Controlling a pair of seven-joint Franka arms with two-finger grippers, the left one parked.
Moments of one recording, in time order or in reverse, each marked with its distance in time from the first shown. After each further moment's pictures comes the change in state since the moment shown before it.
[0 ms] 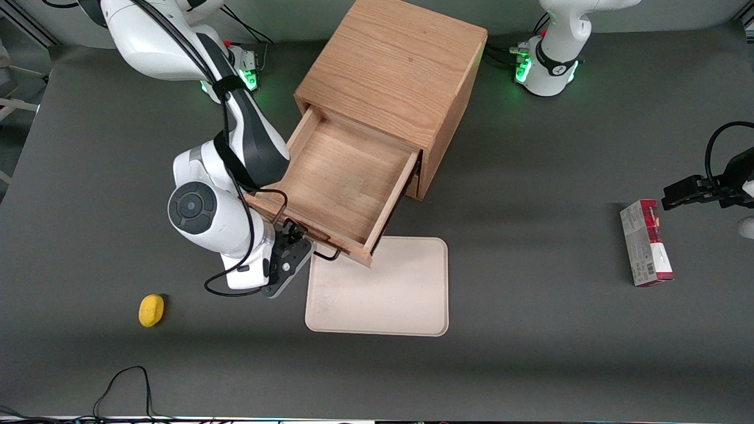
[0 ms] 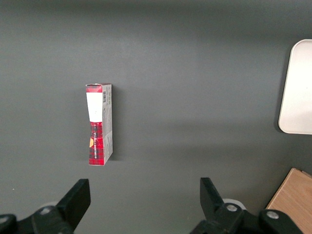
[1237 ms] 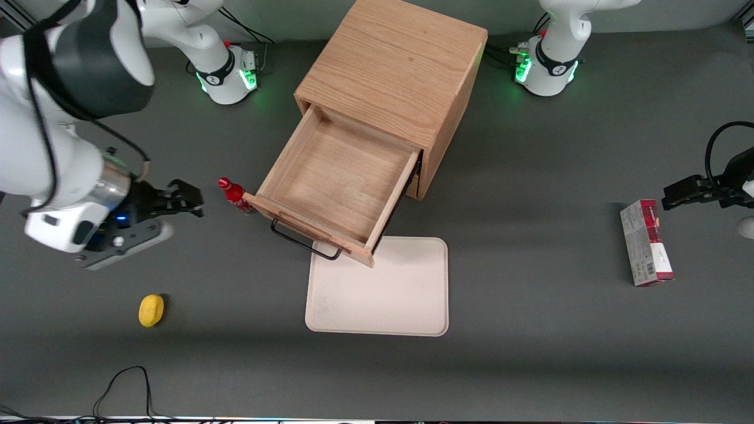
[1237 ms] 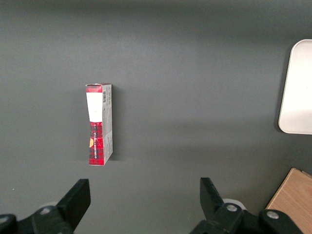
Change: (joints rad) arm -0.014 -0.207 -0.274 0.176 -0.004 -0.460 0.324
